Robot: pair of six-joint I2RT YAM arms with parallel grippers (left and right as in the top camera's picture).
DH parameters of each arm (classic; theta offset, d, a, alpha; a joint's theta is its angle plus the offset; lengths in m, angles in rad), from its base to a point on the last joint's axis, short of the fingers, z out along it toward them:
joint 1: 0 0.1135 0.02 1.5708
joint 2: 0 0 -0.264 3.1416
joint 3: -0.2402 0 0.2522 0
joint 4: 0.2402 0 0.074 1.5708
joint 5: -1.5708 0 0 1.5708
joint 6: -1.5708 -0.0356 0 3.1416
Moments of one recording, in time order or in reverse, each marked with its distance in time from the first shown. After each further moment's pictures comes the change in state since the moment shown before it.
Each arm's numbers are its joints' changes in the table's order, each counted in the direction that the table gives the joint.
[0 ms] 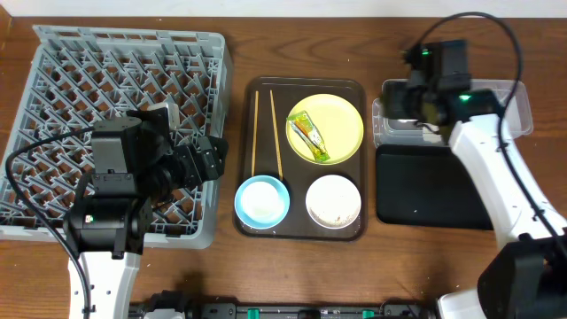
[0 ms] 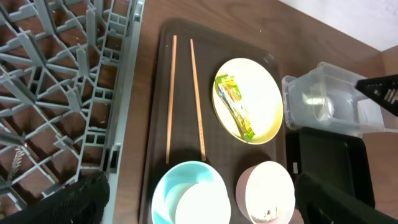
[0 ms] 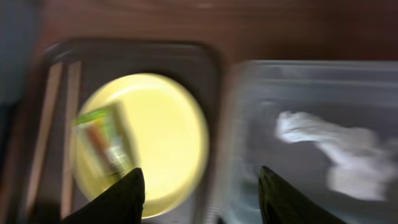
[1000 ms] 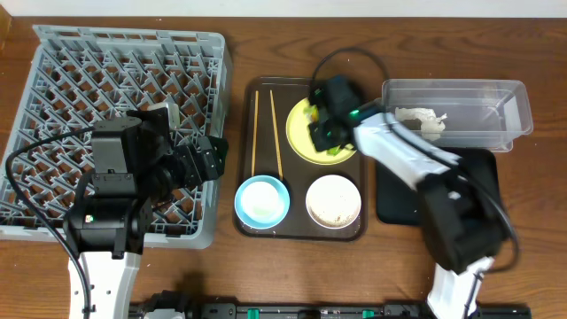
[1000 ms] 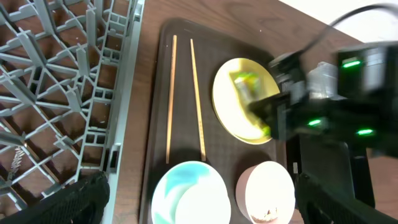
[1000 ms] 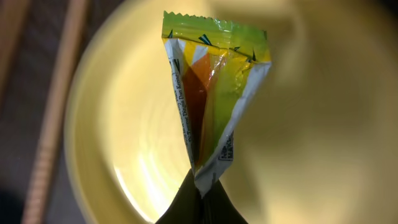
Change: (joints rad) left arm 0.000 0.000 0.000 0.000 0.000 0.000; right arm 0.268 -0.313 -0.003 -0.141 -0.066 0.043
